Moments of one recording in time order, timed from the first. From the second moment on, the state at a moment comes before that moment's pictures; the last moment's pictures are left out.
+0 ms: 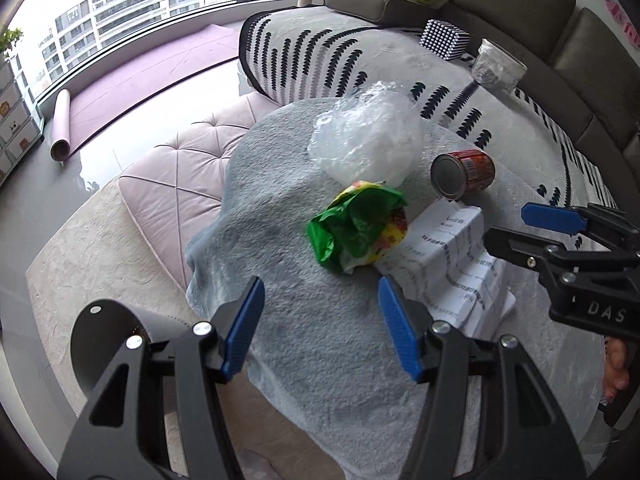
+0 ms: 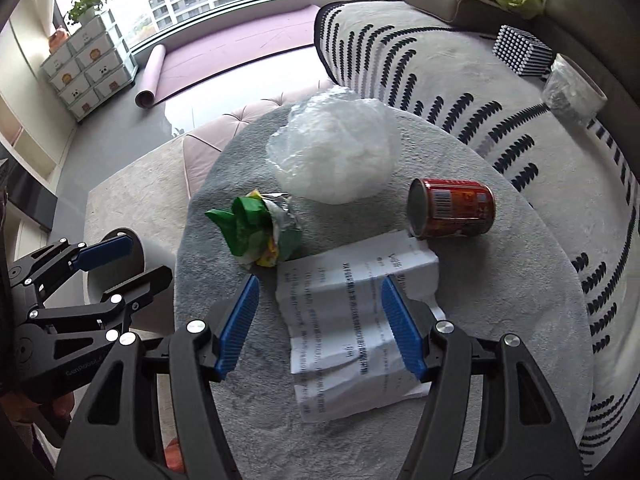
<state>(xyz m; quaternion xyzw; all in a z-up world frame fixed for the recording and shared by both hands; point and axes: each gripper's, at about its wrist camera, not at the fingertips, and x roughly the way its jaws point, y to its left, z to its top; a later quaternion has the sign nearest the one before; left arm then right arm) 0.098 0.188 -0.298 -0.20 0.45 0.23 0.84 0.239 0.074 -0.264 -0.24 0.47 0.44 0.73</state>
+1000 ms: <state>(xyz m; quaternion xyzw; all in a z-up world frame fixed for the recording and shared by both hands) 0.162 0.198 -0.334 -0.18 0.46 0.22 0.84 0.281 0.080 -0.293 -0.23 0.48 0.45 0.72</state>
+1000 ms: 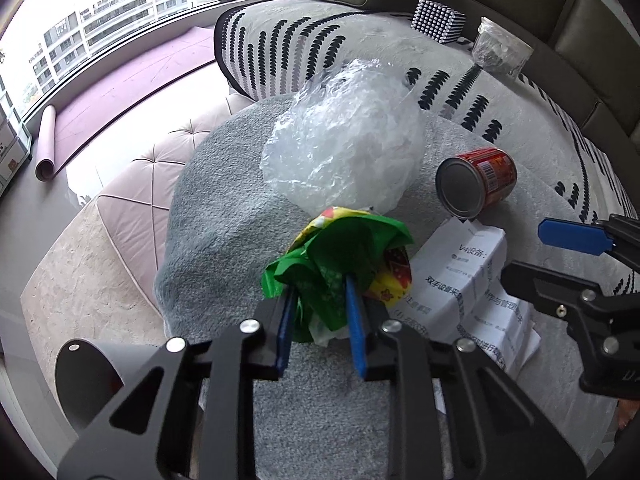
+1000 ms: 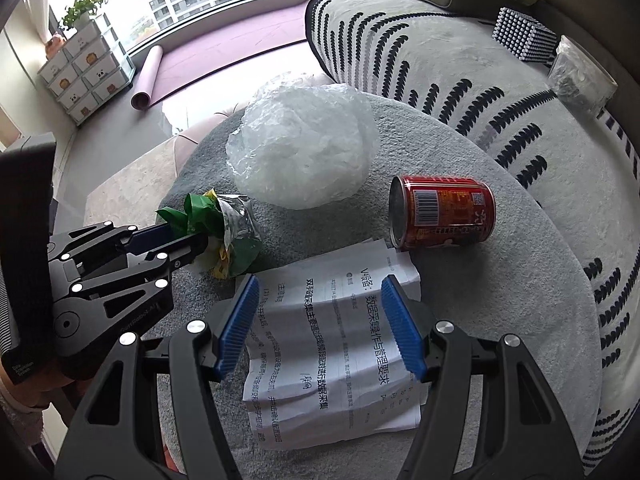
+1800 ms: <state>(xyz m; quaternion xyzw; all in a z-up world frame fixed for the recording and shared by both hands) 0.151 0.192 -0.299 -0.19 0.42 0.25 0.85 0.305 0.088 -0.294 -0.24 0.46 0.44 0.73</state>
